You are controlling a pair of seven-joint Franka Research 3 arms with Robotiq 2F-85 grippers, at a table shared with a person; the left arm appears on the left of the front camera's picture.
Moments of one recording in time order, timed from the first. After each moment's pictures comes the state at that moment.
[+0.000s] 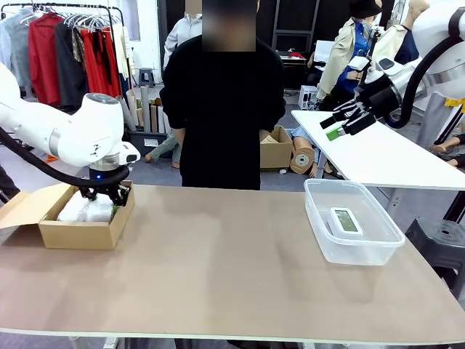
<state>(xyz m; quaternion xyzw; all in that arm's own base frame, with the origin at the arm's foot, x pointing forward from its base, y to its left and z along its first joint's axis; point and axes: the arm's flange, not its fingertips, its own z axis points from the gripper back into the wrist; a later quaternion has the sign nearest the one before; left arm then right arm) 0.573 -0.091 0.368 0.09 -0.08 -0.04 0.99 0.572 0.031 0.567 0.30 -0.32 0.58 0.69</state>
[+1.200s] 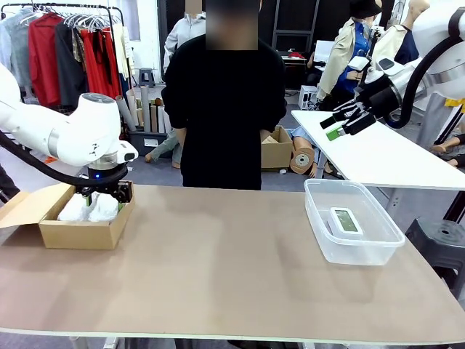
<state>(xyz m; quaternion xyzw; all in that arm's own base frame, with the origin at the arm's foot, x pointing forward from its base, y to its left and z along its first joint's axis) 0.580 -0.084 0.369 0.08 -0.08 -0.03 0.99 0.572 0.031 0.567 0.30 -0.32 0.58 0.69</state>
